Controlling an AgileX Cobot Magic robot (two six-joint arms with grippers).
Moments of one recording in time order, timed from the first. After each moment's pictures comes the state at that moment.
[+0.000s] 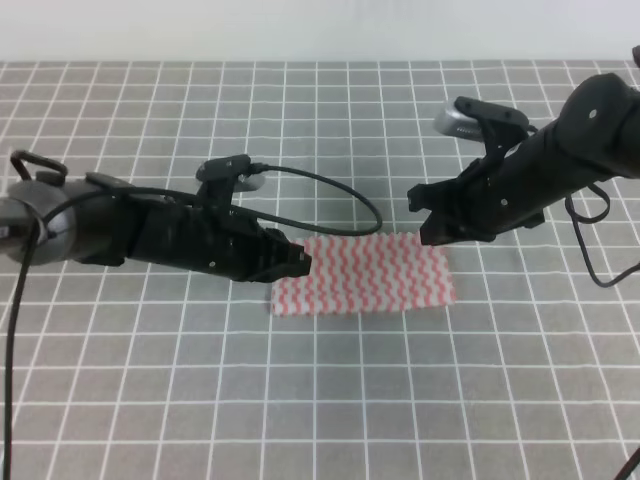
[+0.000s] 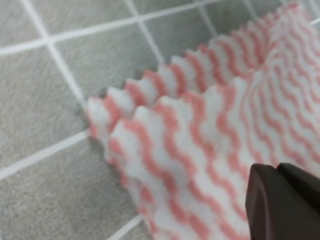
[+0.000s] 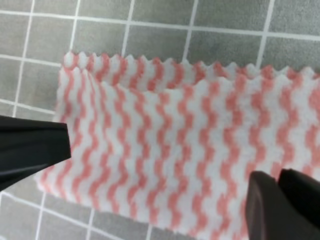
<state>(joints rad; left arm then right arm) -0.30 1.99 -1.21 -1.32 0.67 1.16 0.31 1.92 -1.41 0.54 0.73 -0.14</state>
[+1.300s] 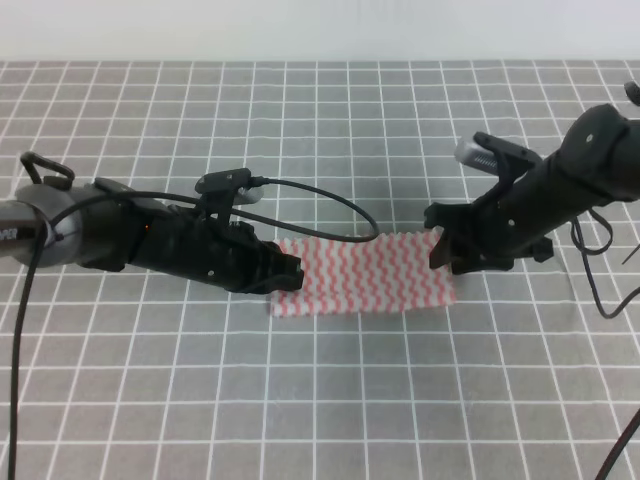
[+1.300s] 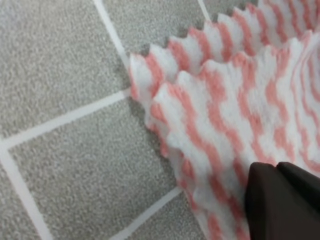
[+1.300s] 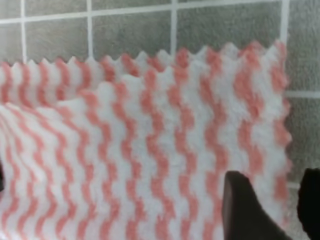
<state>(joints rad) -0.30 2.03 -1.21 -1.24 0.64 1.08 0.25 2.01 -1.41 0.59 0.74 -0.11</state>
